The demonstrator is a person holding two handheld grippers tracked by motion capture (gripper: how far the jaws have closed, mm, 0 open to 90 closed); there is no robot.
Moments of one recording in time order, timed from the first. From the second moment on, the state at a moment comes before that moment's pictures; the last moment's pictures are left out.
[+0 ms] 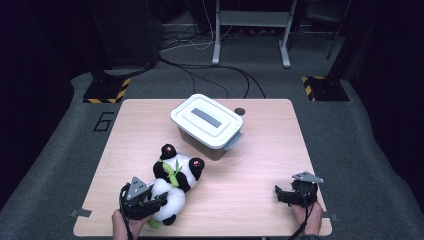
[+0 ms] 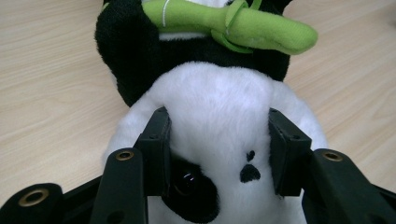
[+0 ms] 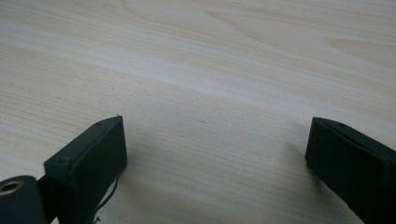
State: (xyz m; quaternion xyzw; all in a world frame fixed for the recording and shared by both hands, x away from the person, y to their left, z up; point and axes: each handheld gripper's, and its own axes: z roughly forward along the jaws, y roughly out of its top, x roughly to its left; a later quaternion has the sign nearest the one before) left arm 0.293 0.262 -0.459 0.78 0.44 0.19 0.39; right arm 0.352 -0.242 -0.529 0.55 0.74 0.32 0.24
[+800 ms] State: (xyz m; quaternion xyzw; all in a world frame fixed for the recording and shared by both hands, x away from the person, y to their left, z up) left arm 0.332 0.307 -0.429 0.87 0.32 0.15 0.34; right arm 0.352 -0.243 -0.529 0.55 0.73 0.32 0.24
